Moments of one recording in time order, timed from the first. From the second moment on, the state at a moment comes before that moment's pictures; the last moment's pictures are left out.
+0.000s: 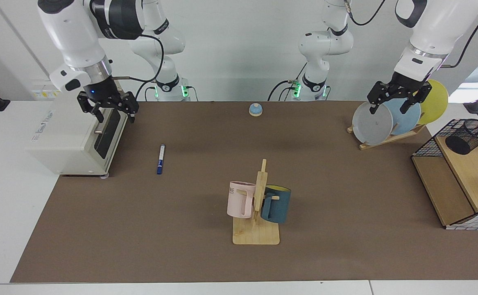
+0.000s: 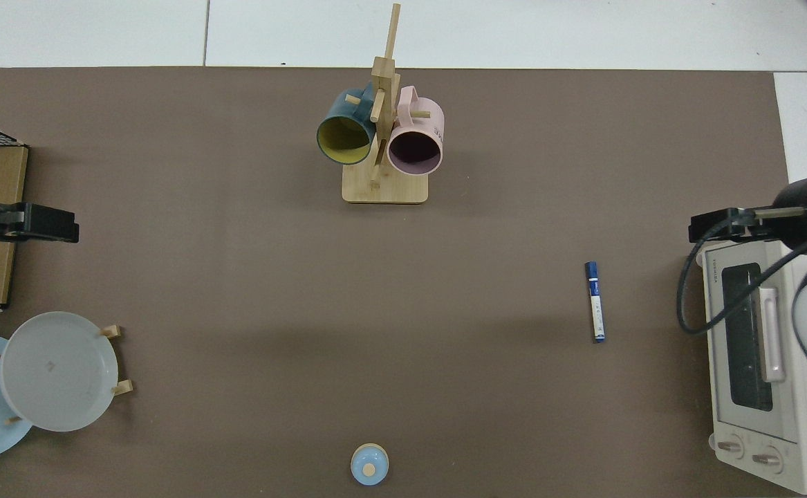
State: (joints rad) left arm 0.03 -0.02 -0.05 -1.59 0.00 1.62 0.02; right arm 0.07 -0.04 -0.06 -1.76 -0.02 1.77 0.02
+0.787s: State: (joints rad) left arm 0.03 -0.03 -0.04 -1.59 0.00 1.60 0.02; right arm 0.12 0.17 -0.05 -2.05 0.05 2.18 0.13
